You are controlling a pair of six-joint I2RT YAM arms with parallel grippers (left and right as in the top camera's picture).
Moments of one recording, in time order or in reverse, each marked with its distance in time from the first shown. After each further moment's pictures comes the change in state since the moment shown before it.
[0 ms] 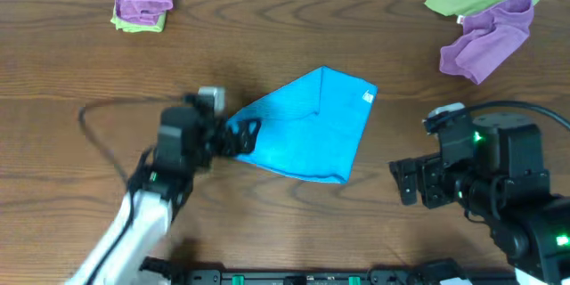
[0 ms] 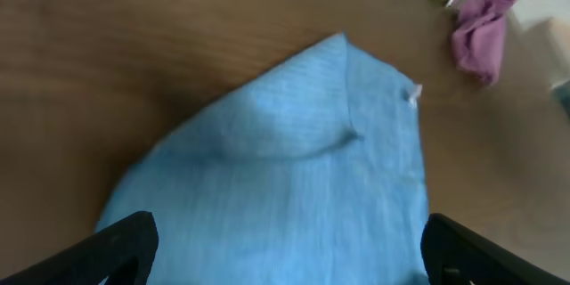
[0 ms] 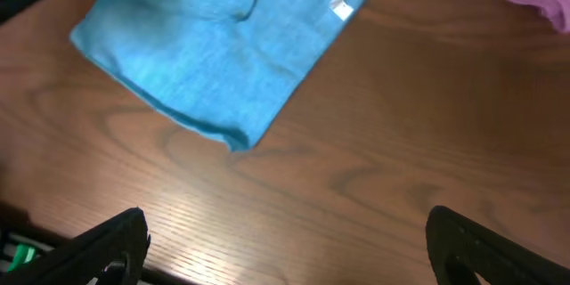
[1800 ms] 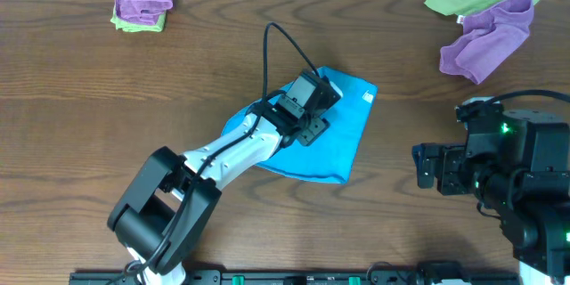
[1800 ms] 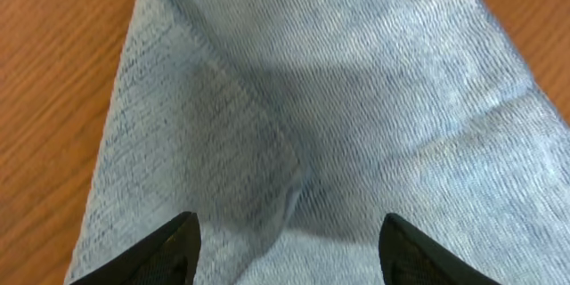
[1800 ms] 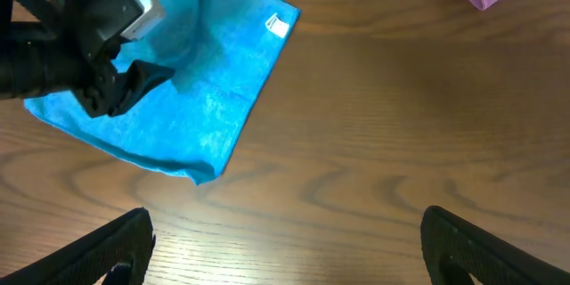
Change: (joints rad) left arm -0.431 0.697 0.608 -0.251 -0.359 0.572; right arm -0.166 0.000 0.000 0.035 0.008 0.030
